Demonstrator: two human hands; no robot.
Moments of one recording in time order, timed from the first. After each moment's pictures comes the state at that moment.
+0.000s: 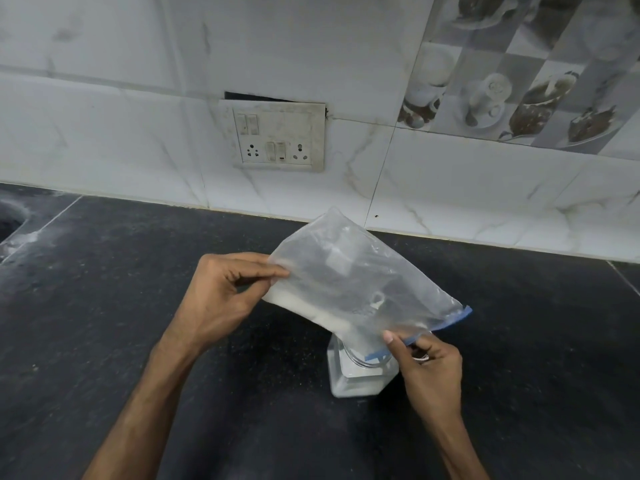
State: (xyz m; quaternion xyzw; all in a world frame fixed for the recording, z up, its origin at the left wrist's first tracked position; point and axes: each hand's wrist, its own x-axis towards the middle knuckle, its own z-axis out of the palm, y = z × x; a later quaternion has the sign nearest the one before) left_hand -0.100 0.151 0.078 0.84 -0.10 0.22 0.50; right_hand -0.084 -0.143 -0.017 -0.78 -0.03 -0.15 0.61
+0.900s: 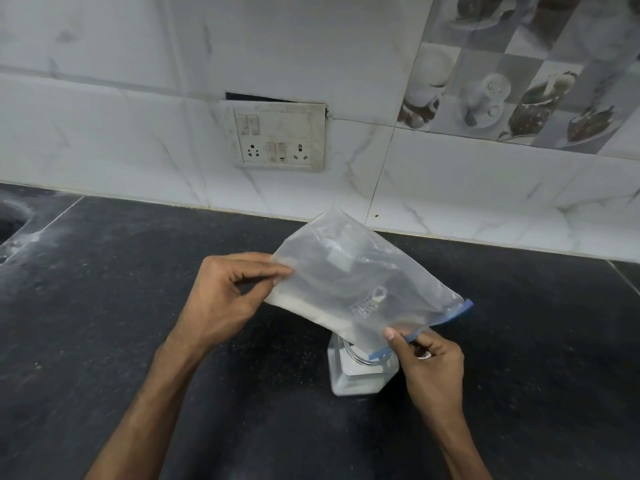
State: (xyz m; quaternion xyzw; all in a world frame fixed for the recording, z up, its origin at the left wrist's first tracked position) left_hand -0.103 0.148 0.079 0.84 -0.10 0.23 0.48; right_hand -0.087 -0.142 -0.008 -0.78 -0.02 -0.14 0.61
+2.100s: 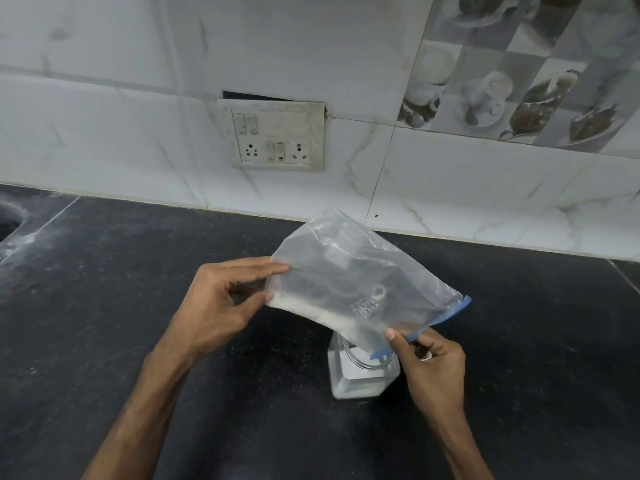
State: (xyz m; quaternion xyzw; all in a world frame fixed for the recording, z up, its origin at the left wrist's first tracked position) left_hand -0.103 0.156 0.072 0.84 -0.12 0.19 0.49; right_hand -0.082 -0.142 -0.003 -0.80 -0.01 -0.13 0.59
